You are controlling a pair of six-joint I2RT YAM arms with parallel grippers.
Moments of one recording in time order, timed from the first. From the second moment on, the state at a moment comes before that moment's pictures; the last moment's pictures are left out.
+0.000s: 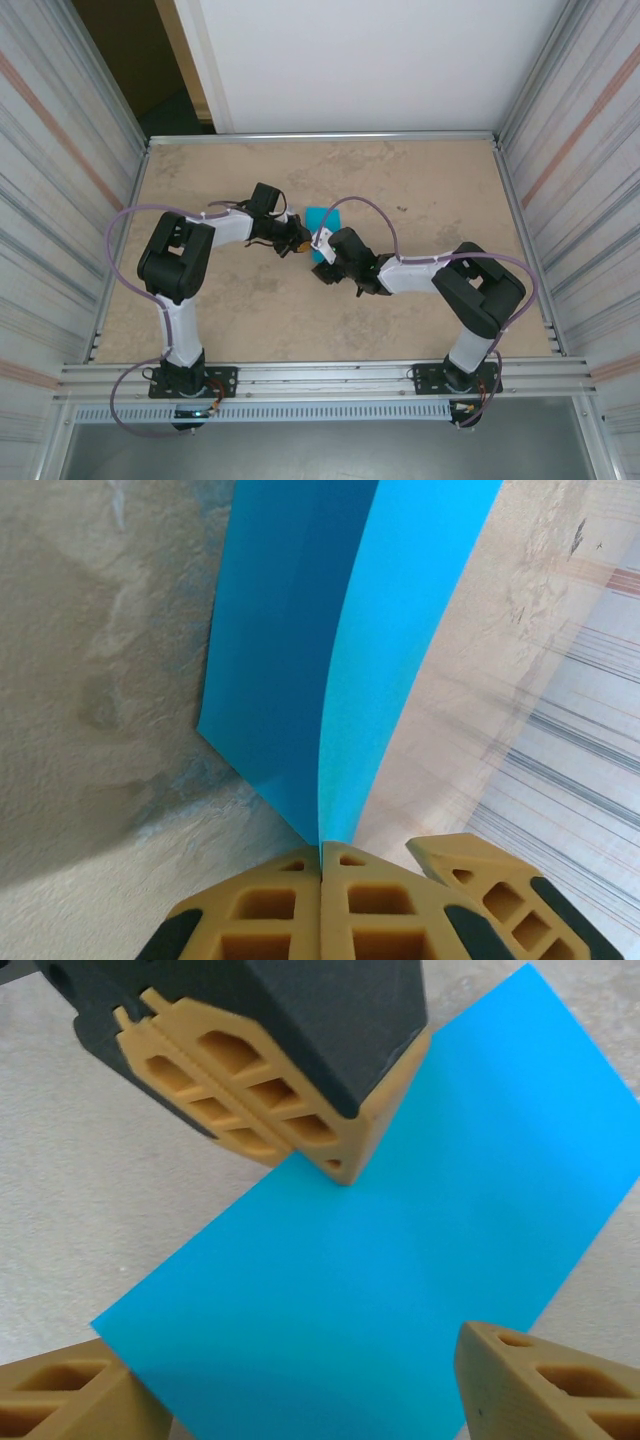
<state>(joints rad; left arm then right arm) -0.40 1.96 1.14 -0.21 0.74 -0.95 0.83 1.72 0.78 0.21 0.14 -0.15</state>
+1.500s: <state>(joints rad) -0.29 1.82 1.13 -0.28 0.70 -0.89 0.74 1.65 0.78 0.14 -0.18 -0.06</state>
